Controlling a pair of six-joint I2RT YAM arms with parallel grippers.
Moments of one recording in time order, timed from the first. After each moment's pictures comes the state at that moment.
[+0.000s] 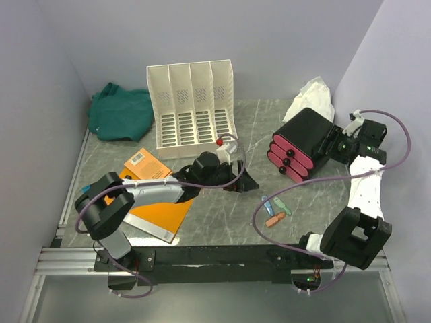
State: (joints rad) left arm -0.92 1.63 0.88 0.44 0.30 -0.83; right arm -0.47 1.29 1.11 -0.63 -0.45 0.06
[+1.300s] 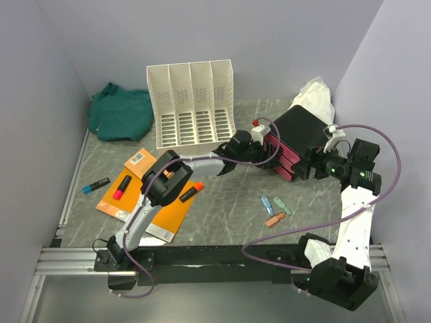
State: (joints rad) left arm -0.86 2.33 1.64 0.42 0.43 -0.58; right arm -0.41 0.95 0.97 -0.83 -0.82 -0.28
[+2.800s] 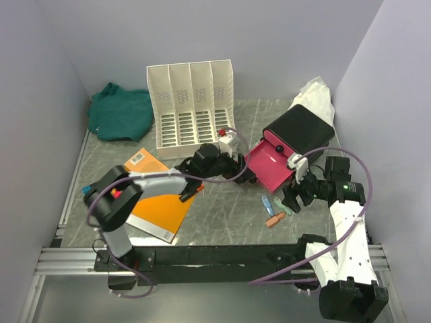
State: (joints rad) left arm -0.85 1.79 1.01 0.49 0.30 -0.53; right arm -0.17 0.82 0.82 -1.06 -0.68 -0.80
